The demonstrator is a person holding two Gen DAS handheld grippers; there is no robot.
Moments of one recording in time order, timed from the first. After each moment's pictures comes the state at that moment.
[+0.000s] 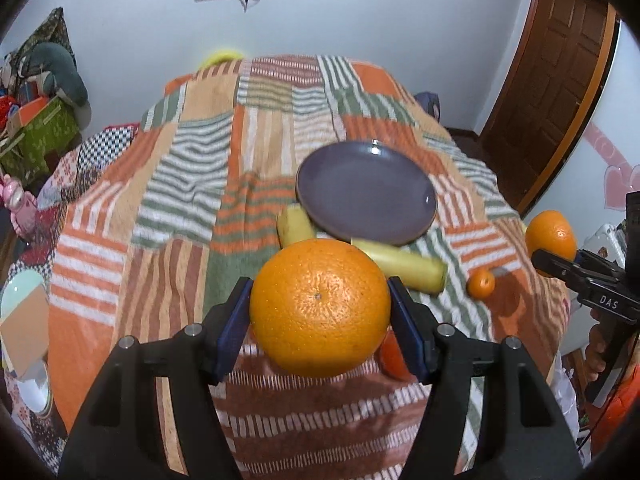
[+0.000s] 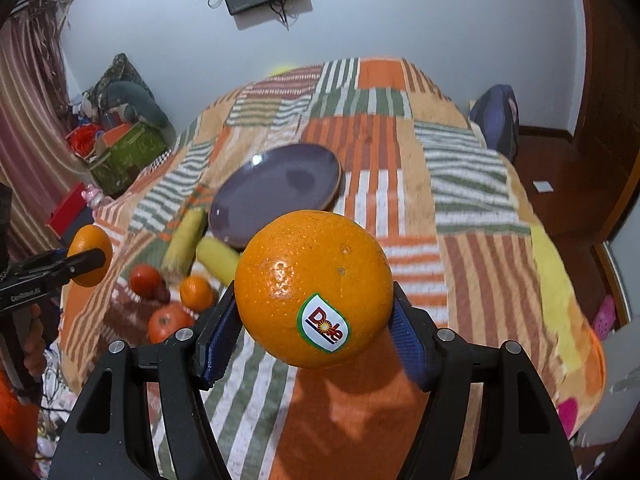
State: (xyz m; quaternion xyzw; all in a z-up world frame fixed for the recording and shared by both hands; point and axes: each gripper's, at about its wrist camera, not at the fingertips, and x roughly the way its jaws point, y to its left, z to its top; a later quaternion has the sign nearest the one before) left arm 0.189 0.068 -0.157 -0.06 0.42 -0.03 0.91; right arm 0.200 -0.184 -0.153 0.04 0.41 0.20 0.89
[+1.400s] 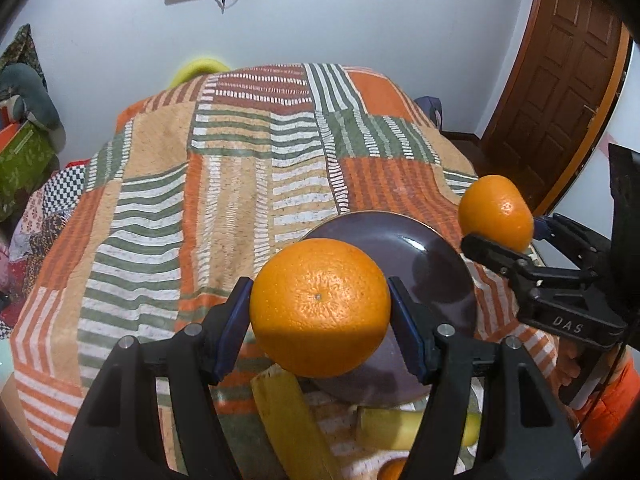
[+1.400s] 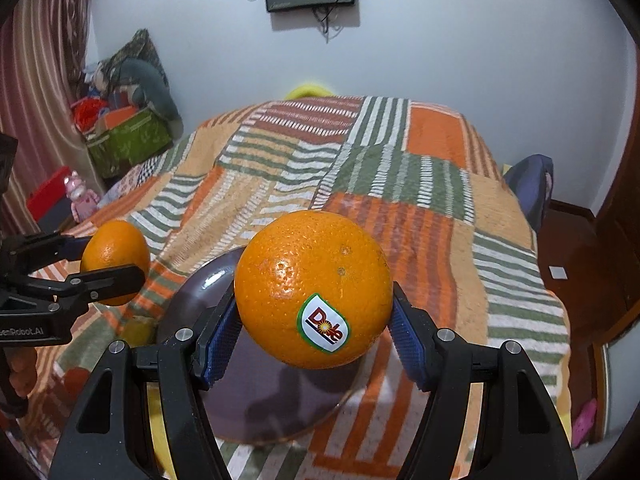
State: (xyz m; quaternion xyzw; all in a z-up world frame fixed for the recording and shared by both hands) left arm 0.367 0.064 -0.181 -0.04 0.42 -0.05 0.90; right arm 0.346 -0.104 -0.157 -0.05 0.36 0.24 0.90
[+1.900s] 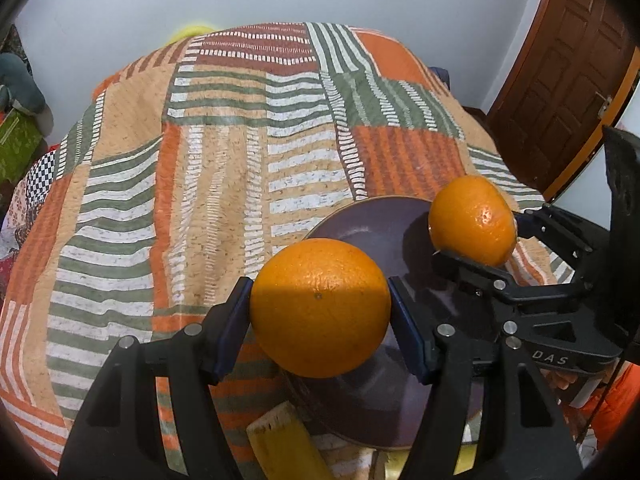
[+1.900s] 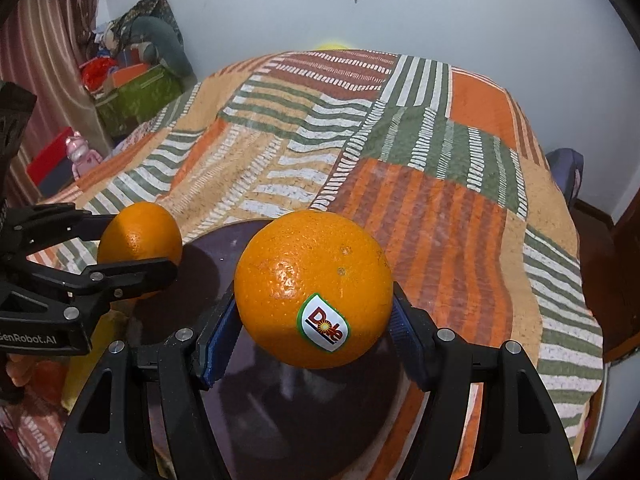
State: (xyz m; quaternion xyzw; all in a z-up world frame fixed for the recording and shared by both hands) left arm 0.419 0.067 -0.224 -0.04 0.48 -0.05 0.88; right arm 0.385 -0.075 -0.192 -0.09 0.41 0.28 0.86
